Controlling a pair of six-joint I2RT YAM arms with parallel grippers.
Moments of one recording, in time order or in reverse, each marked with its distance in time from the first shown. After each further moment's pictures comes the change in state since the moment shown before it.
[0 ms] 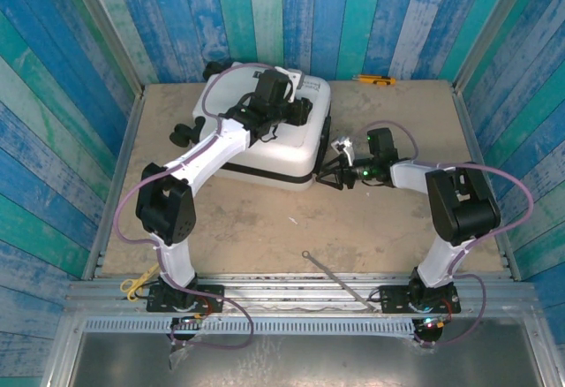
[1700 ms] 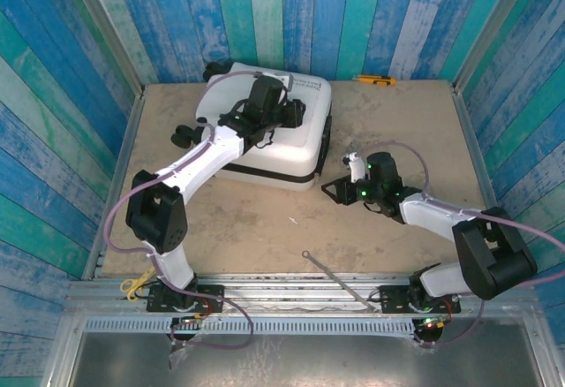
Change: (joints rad) left arm 0.000 -0.082 -0.105 0.037 -0.040 -0.159; right arm 0.137 -0.376 -0.295 0.040 0.543 0.429
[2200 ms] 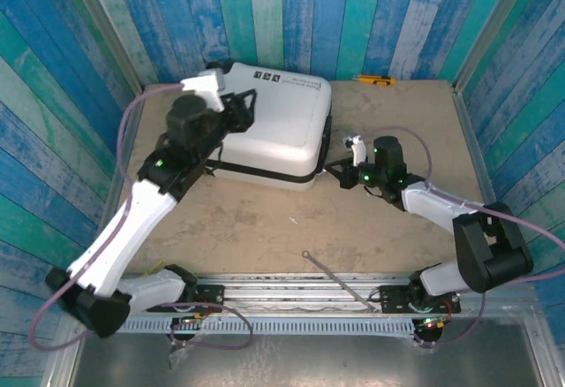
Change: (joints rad) left arm 0.046 -0.567 -0.255 0.041 -0.084 -0.081; right arm -0.058 0.030 0.081 0.095 -0.106 -0.014
